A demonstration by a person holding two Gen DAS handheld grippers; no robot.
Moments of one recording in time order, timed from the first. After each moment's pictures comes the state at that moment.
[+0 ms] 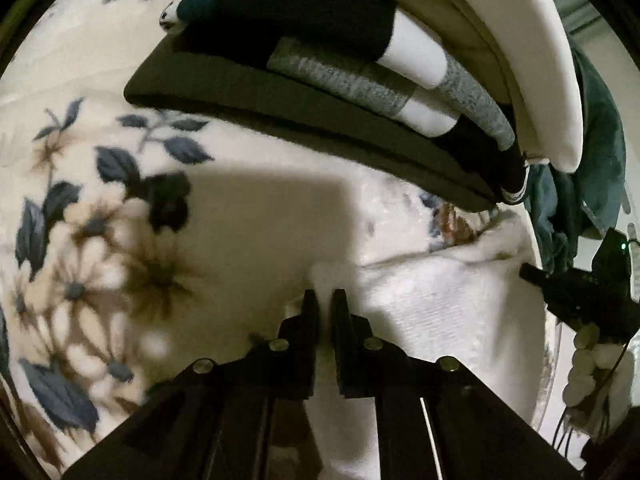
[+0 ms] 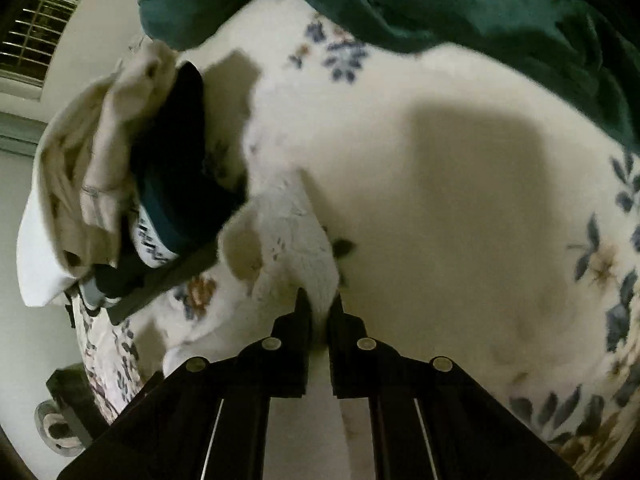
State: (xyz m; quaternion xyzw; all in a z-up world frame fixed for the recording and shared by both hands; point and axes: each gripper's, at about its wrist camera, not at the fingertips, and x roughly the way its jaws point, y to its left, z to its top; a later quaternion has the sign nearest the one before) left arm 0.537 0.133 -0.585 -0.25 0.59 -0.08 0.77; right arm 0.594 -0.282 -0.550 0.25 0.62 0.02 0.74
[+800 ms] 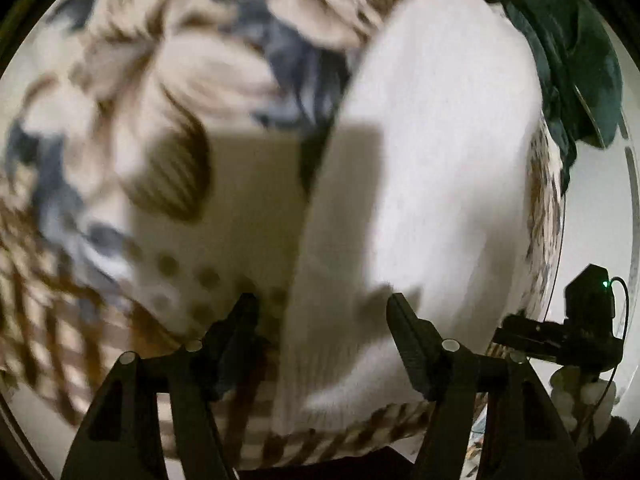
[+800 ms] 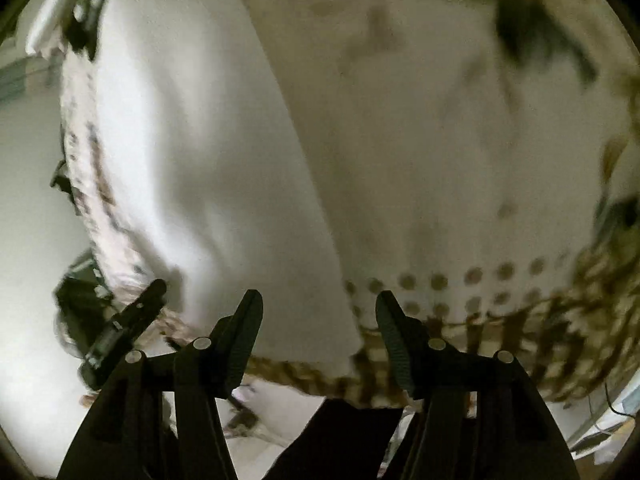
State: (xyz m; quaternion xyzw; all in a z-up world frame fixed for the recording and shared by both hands) left arm 0.172 0.122 -0.568 -0.27 0.69 -0.06 0.67; right arm 0.158 -0.258 -0.585 0.31 0.77 0.07 0.56
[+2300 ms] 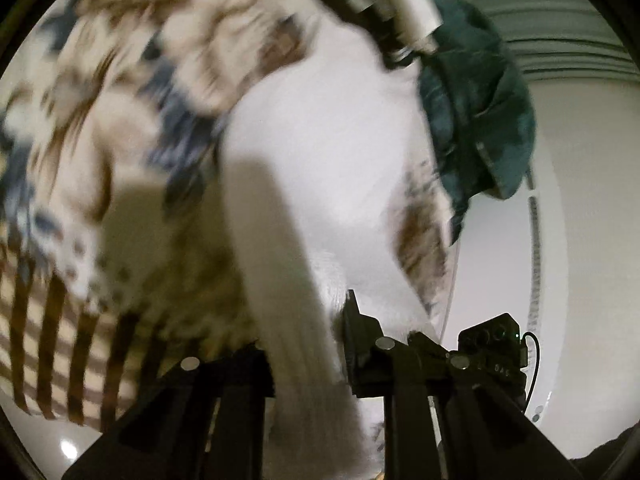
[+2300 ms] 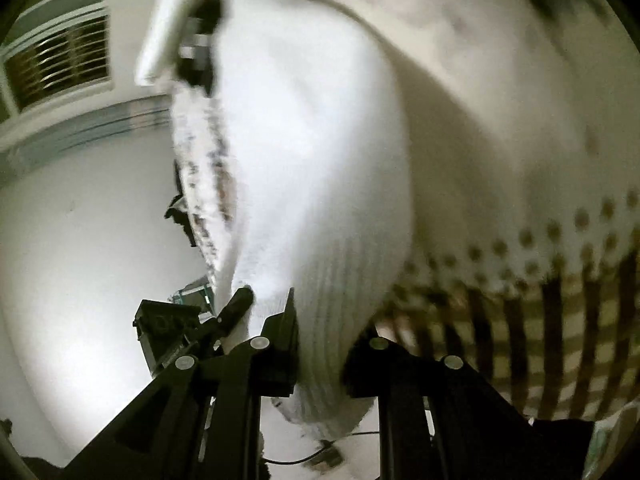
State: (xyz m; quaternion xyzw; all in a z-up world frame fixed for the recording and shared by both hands) left arm 0.171 0.139 -0.473 -0.43 0.56 -0.13 0.70; right arm 0.108 -0.252 -0.502 0.44 0.63 0.18 0.61
